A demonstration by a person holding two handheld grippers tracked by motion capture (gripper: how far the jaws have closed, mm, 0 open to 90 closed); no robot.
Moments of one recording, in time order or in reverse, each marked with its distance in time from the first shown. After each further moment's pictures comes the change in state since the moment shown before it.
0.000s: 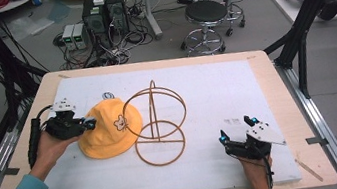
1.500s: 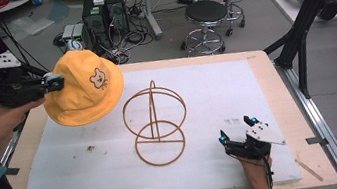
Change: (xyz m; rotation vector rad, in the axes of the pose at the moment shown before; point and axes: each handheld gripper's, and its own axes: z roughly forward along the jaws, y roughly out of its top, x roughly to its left) left arm -0.012 0.107 -0.132 -0.237 0.015 0.060; right arm 0.001 0.000 0.000 0.006 0.001 -0.007
